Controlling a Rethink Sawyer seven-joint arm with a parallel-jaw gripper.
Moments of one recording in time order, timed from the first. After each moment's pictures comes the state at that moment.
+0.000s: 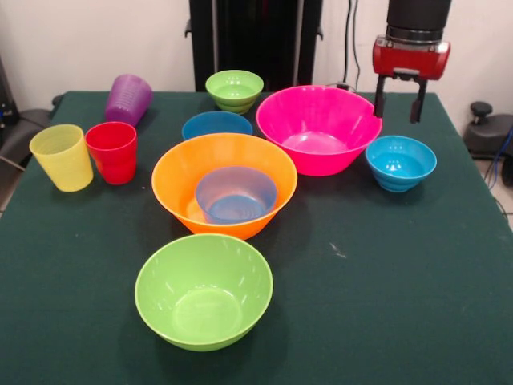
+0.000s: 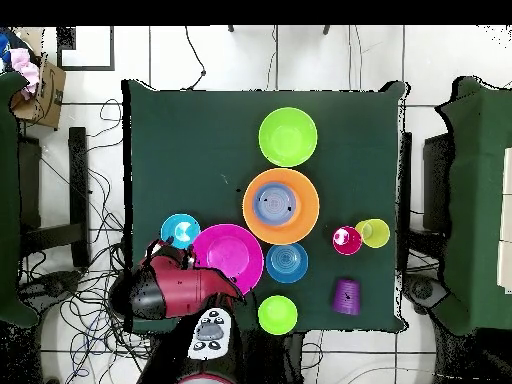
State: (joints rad) arm 0.13 -0.70 -0.05 2.04 0.05 0.00 2.21
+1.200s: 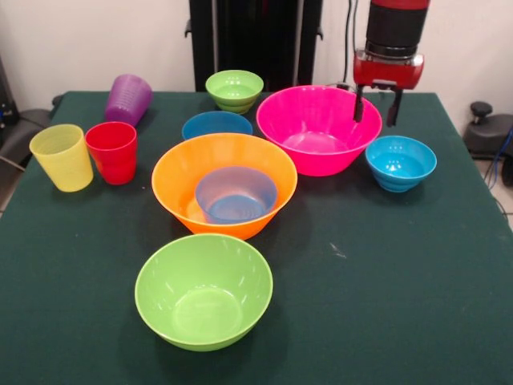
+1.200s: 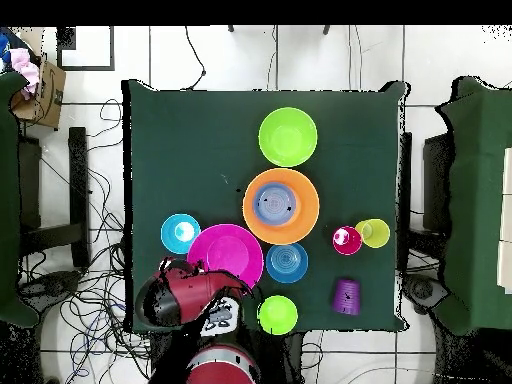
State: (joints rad) arm 0.09 -0.60 -0.03 2.04 -0.12 0.00 2.21
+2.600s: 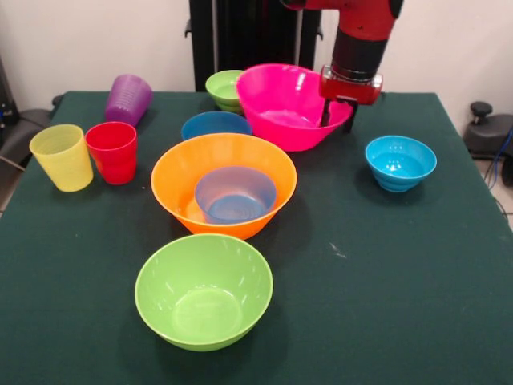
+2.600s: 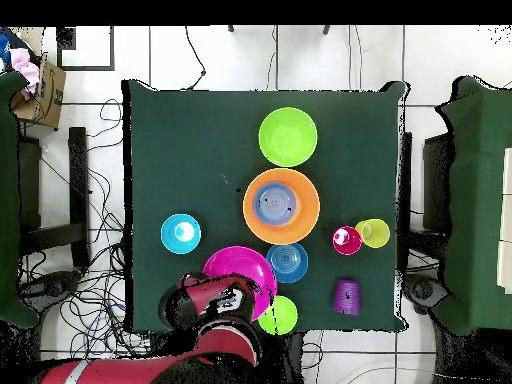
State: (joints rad) arm 0.10 -0.44 -0.11 2.00 -0.22 0.00 2.21
